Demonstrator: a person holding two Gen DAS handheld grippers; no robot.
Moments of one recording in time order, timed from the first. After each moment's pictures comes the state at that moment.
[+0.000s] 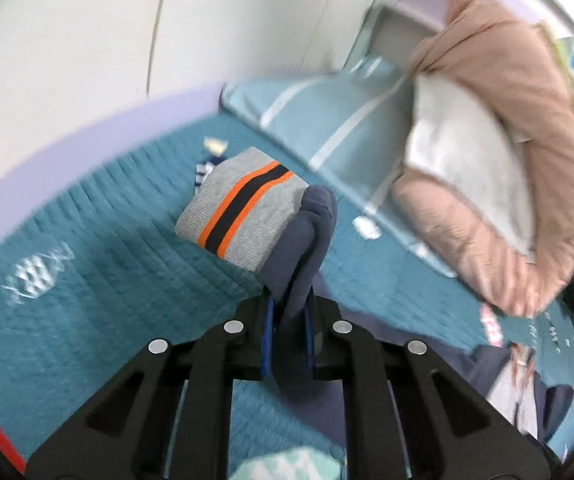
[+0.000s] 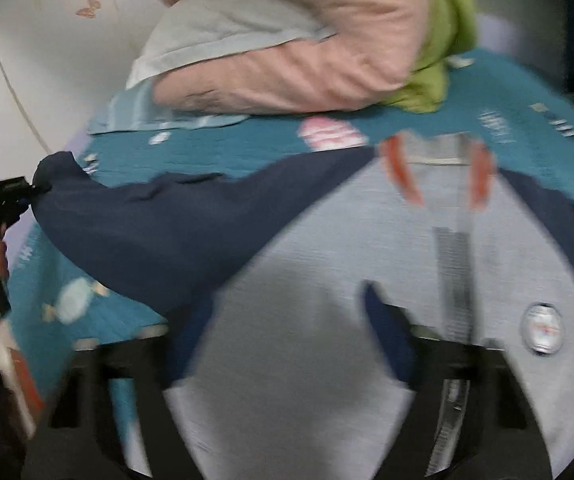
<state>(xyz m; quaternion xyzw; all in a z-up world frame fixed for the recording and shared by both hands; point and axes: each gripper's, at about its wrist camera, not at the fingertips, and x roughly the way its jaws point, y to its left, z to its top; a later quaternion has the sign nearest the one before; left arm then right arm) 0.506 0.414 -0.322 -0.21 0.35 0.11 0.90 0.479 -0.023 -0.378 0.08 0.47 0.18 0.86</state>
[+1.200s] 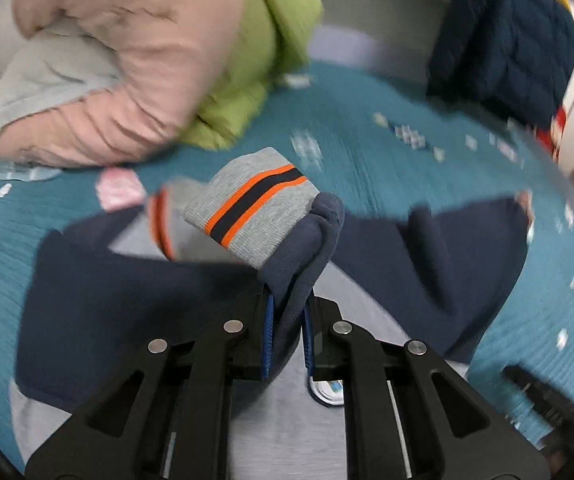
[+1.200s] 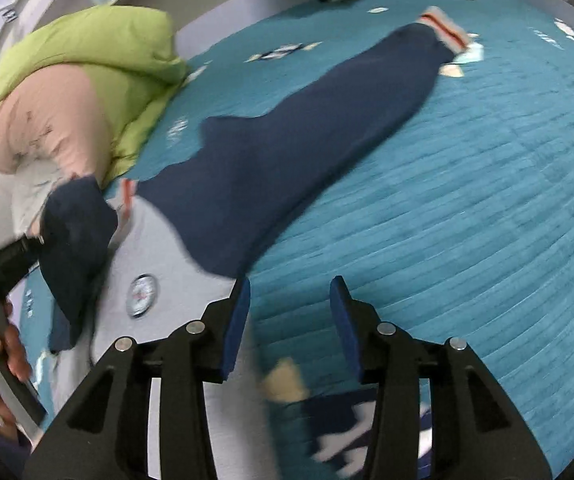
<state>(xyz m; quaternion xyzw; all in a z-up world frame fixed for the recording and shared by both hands) 0.520 -0.167 -0.361 0.01 0.44 -0.13 0.89 0.351 -0.442 -0.429 0.27 0.43 -0.06 0.86</state>
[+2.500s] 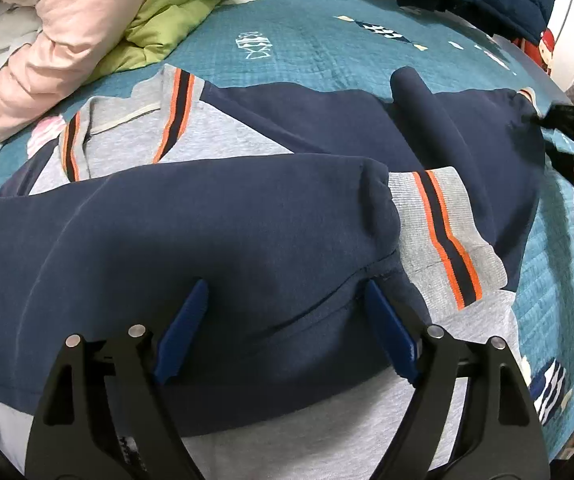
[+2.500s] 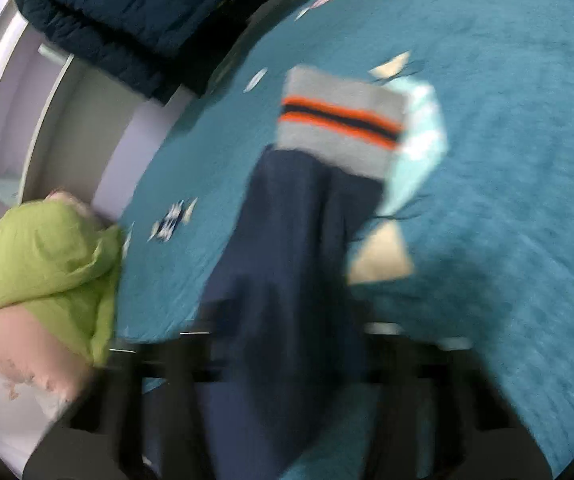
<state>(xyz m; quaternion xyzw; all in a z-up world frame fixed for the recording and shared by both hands) 0.513 -0.201 -0.448 0.07 0.51 -0.17 0.84 0.479 -0.644 -0.446 0.44 0.32 -0.13 0.83</state>
